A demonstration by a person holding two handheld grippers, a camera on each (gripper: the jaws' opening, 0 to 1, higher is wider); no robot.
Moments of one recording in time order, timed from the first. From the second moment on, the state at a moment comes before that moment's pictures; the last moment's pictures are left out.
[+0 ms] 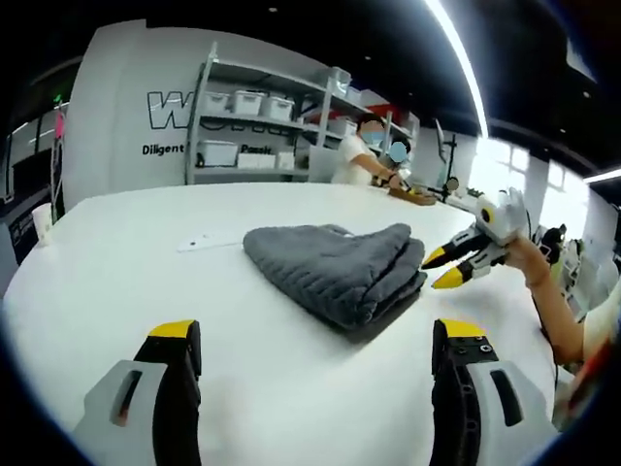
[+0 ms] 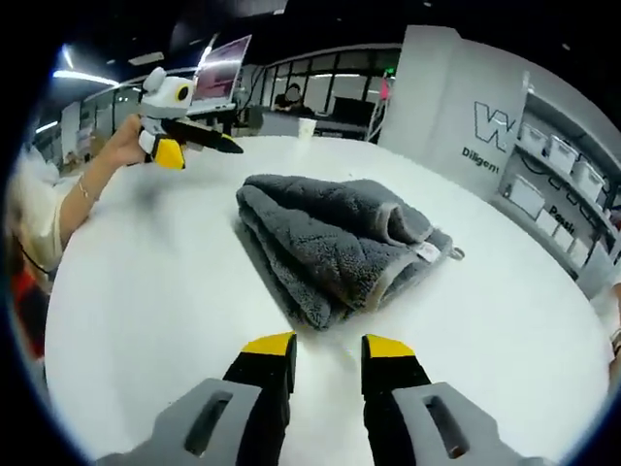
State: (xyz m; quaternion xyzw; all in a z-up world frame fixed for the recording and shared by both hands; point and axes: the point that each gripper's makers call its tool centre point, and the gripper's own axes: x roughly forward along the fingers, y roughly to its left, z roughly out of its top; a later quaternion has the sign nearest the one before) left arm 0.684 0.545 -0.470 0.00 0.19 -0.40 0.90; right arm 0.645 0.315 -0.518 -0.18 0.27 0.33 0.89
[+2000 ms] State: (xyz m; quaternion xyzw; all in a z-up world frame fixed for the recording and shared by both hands) left arm 0.712 0.351 -0.454 0.12 0.14 -0.51 0.84; right arm 0.653 0.309 -0.533 -0.13 0.30 0.30 0.90
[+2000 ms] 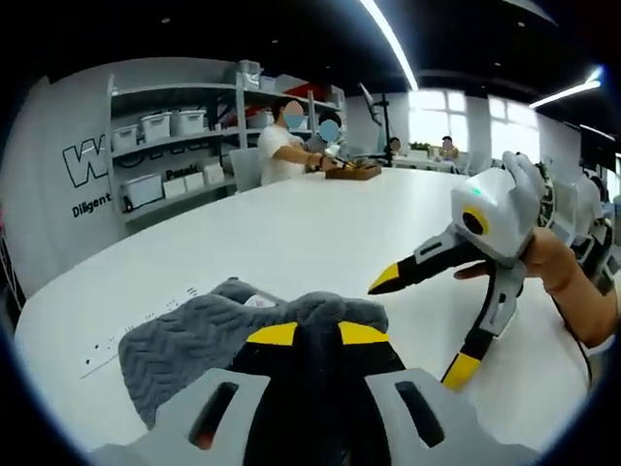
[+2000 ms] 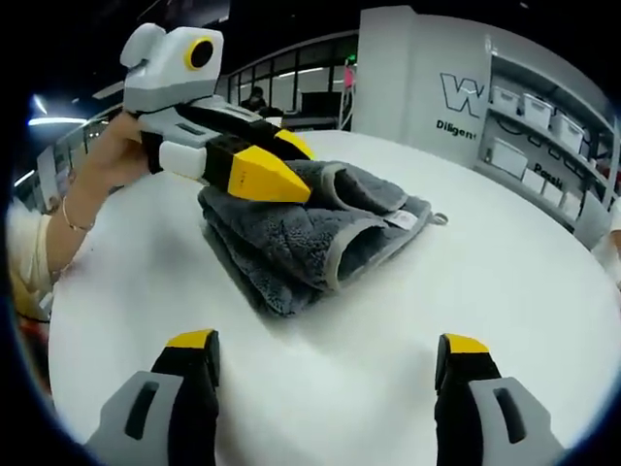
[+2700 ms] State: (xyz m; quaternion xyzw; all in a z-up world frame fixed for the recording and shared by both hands) left arm 0.771 0.461 -0.414 -0.05 0.08 -0.32 0.94; right arm 0.652 0.308 -0.536 -0.13 0.30 0.30 0.89
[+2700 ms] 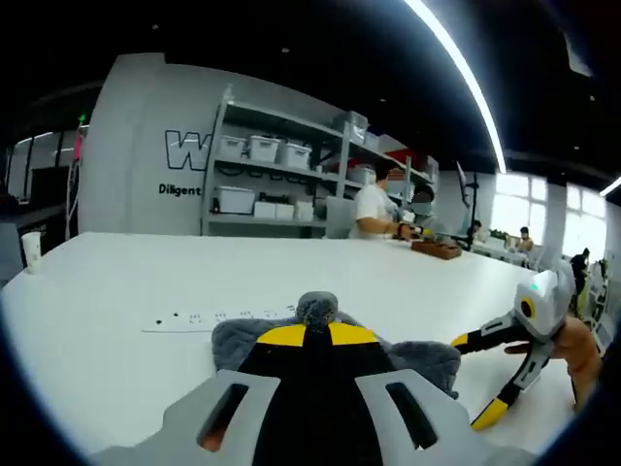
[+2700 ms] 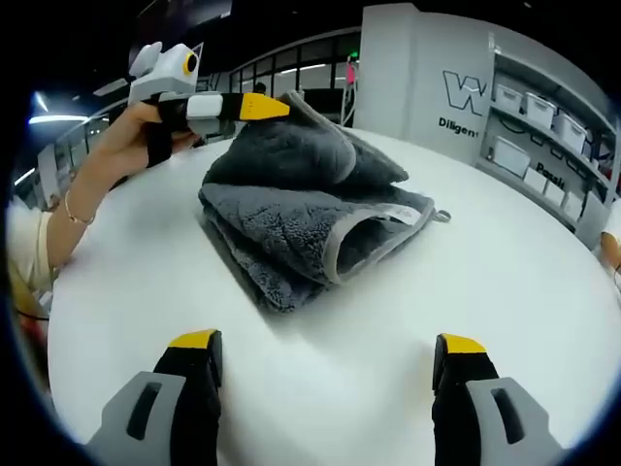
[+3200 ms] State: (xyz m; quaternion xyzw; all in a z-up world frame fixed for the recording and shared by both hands) left arm 0.779 0.557 -0.432 -0.07 0.07 -0.19 0.98; right arm 0.651 0.307 -0.535 -0.13 0.30 0.30 0.89
